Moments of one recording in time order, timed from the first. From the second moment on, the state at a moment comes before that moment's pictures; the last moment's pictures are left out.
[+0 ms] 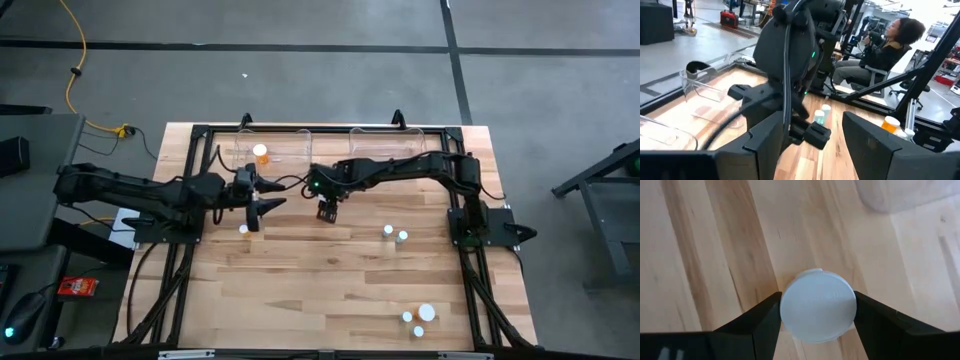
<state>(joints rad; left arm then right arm) 0.10 0.89 0.40 0.39 -0.17 -0.28 -0.13 2.03 1.56 -0.71 0.05 0.12</state>
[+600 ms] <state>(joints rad) 0.10 0.93 0.40 0.30 -0.17 -0.31 -0.16 2.04 1.56 -0.73 0.00 0.14</state>
